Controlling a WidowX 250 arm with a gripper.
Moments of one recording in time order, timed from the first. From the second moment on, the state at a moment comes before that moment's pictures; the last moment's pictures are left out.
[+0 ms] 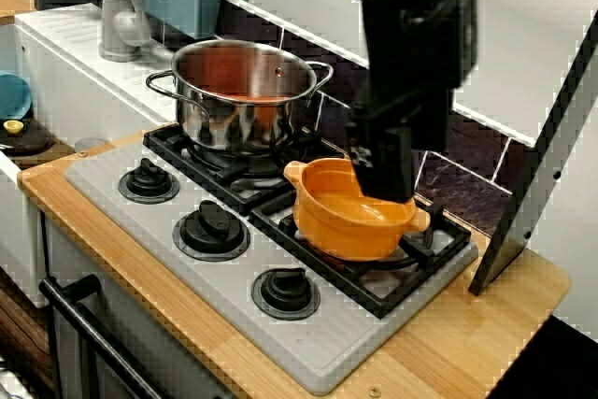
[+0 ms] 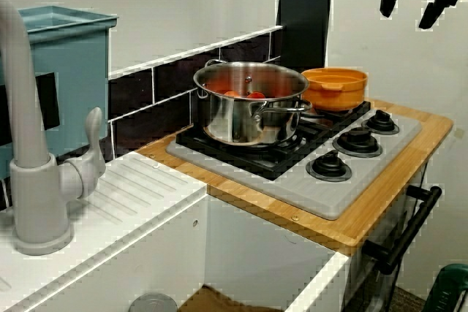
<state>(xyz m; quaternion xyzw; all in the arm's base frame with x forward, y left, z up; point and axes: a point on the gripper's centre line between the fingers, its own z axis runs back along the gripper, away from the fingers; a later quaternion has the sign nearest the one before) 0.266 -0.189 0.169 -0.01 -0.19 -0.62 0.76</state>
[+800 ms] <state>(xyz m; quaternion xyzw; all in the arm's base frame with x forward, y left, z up) 0.276 -0.174 0.148 0.02 -0.15 -0.57 0.81</state>
